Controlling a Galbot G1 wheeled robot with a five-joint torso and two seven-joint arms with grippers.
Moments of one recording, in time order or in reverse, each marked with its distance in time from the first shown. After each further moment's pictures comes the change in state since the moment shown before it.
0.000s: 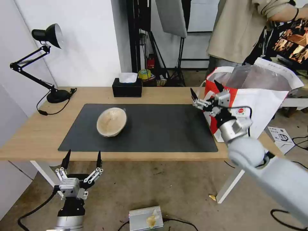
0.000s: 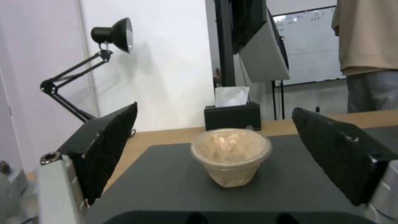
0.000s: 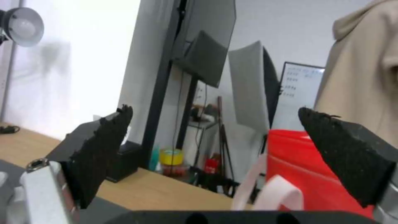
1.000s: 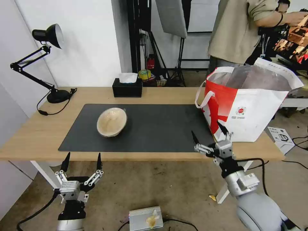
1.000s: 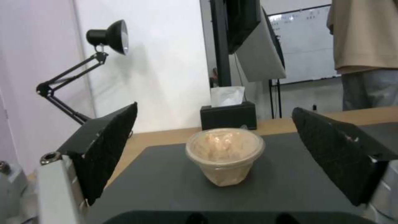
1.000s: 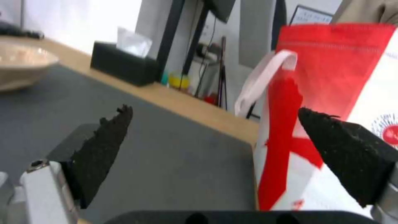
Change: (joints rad) left arm 0.015 -0.032 0.005 -0.010 0.033 -0.008 0.027; right arm -0.707 0.209 0.427 0.304 -0.321 -0.201 -0.180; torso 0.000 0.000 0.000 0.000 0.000
